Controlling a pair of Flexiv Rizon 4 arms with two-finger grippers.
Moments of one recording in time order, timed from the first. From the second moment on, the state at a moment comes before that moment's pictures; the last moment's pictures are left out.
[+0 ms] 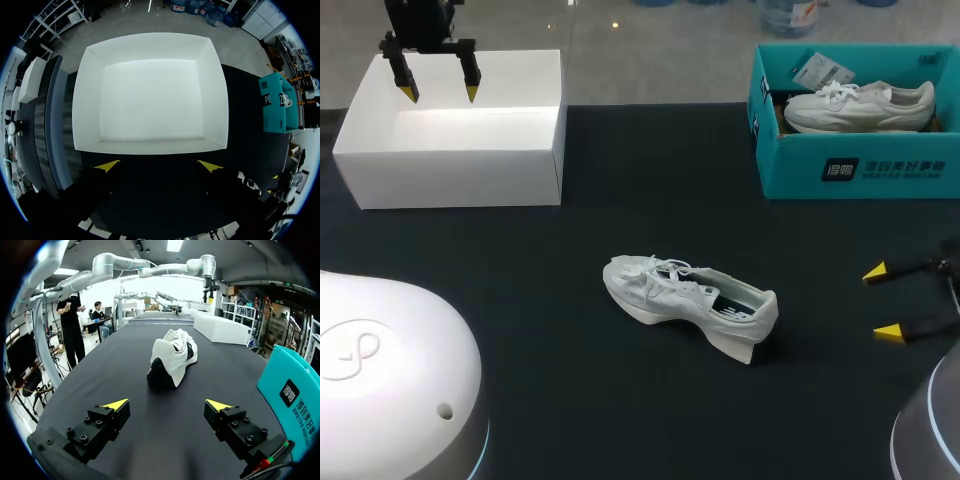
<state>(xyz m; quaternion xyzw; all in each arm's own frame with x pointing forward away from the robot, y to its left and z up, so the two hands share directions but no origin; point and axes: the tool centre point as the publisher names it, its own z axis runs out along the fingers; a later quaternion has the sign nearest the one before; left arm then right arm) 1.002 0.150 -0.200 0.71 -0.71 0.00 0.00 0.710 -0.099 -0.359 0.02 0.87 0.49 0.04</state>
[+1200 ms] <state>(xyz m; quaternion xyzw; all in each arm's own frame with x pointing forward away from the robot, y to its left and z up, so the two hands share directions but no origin) 1.002 0.150 -0.200 0.71 -0.71 0.00 0.00 0.705 0.008 -0.396 0.07 0.84 0.54 0.08</state>
